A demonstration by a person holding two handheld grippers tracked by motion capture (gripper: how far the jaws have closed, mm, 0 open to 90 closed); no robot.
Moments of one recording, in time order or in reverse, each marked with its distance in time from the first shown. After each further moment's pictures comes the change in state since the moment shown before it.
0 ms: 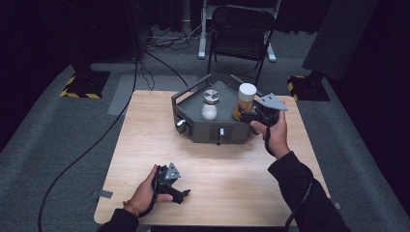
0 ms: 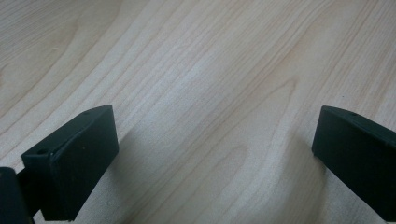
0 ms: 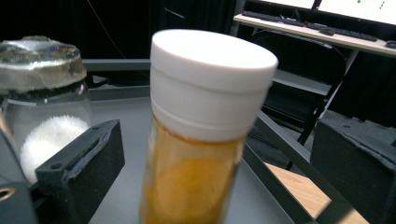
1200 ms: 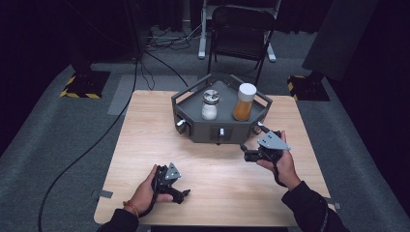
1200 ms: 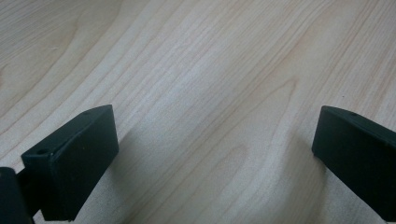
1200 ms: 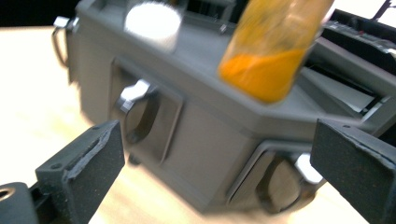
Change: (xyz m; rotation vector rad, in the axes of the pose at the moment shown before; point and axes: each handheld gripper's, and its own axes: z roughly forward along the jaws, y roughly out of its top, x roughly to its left) left arm 0.000 0.000 0.000 -0.001 0.001 0.000; right arm -0.004 -0.083 -0.057 0.021 0.187 -0.193
